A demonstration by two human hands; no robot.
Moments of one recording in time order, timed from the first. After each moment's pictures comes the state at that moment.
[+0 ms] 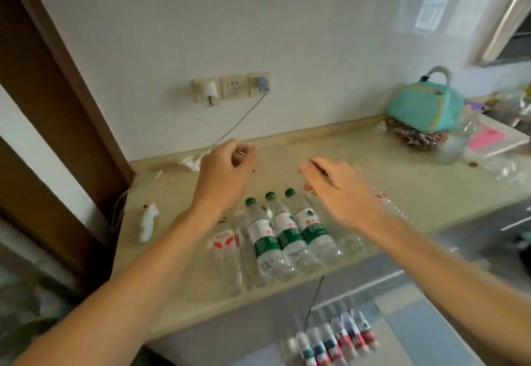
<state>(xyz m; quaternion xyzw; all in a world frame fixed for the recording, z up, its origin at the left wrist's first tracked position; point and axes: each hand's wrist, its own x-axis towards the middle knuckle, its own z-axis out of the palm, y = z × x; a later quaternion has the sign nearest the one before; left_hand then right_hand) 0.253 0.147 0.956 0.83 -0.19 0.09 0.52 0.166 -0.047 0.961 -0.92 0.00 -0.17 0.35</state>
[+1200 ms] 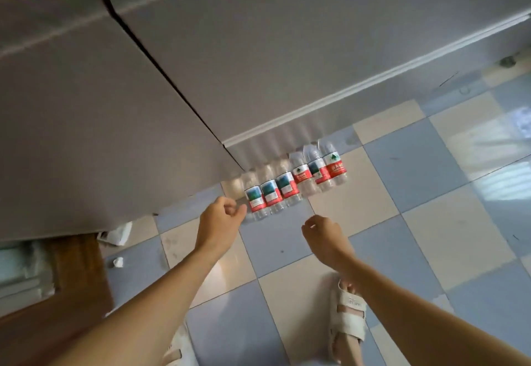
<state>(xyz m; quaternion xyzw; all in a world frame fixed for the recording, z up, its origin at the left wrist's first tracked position) 0.074 -0.054 0.251 0.89 0.09 -0.29 0.33 -0.032 -0.258 0.220 -0.79 0.34 0.32 0.41</state>
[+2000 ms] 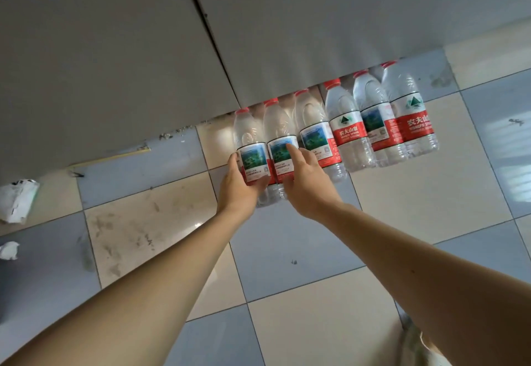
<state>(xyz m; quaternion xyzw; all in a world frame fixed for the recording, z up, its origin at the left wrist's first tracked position) 0.085 -0.070 -0.115 0.85 0.14 -0.28 0.43 0.055 -0.216 -0.102 -0.89 0.16 0.24 0.35</state>
